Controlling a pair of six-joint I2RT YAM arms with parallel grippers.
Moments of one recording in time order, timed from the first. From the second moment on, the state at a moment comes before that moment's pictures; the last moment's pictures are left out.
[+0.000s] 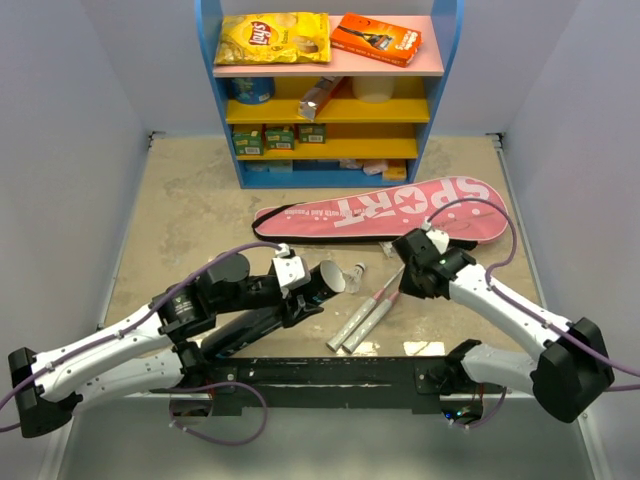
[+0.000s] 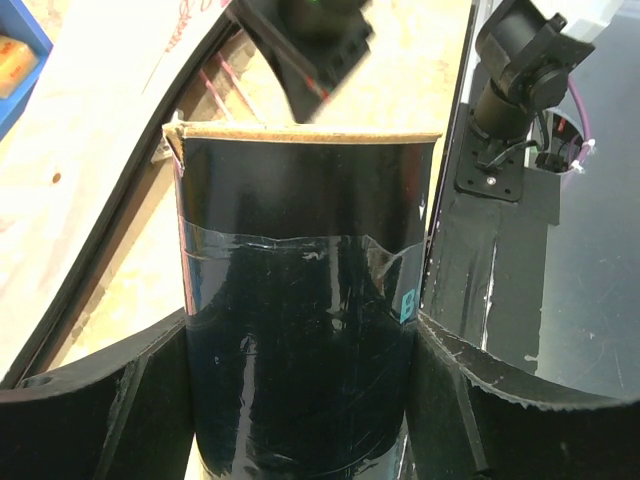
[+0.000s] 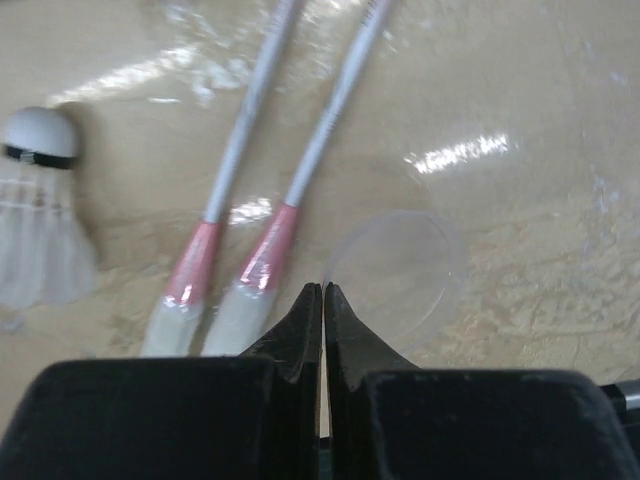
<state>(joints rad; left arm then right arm) -1.02 0.79 0.72 -0.22 0.24 0.07 0.60 1.13 0.79 -0.81 0.33 0.84</state>
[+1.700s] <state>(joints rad) -1.02 0.76 0.71 -0.21 0.25 0.06 0.57 1.35 0.82 -0.36 0.34 0.59</state>
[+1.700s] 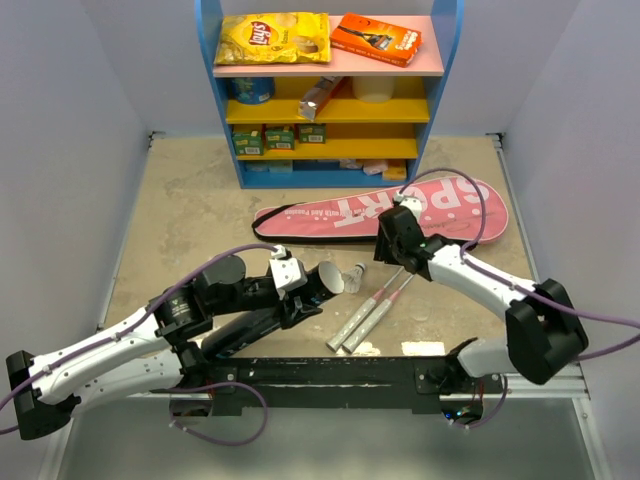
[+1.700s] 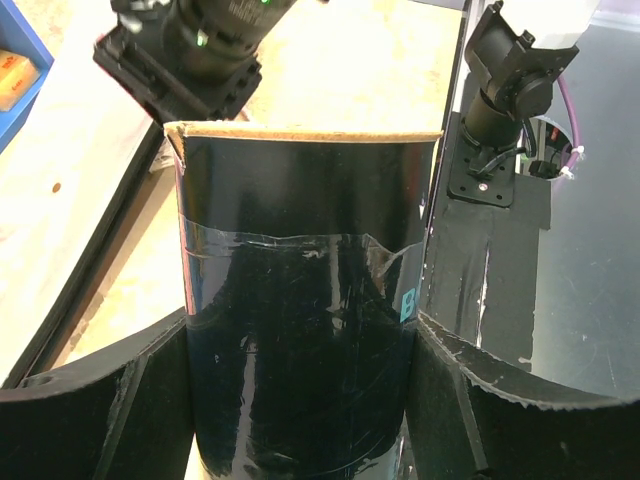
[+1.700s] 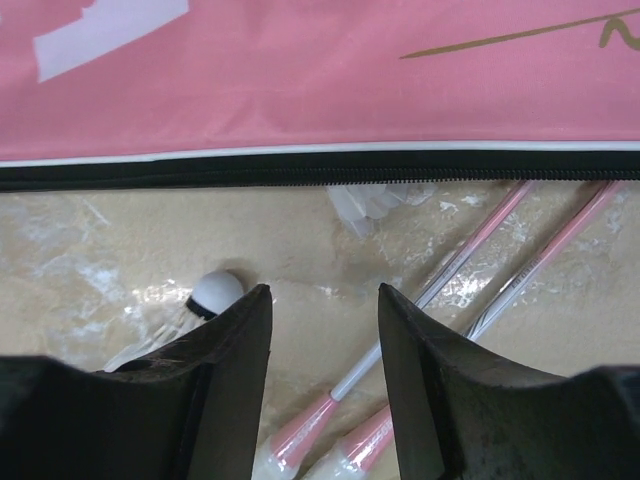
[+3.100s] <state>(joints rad) -1.02 0.78 0.71 -0.20 0.25 0.06 0.51 1.55 0.83 -0.17 0.29 0.47</state>
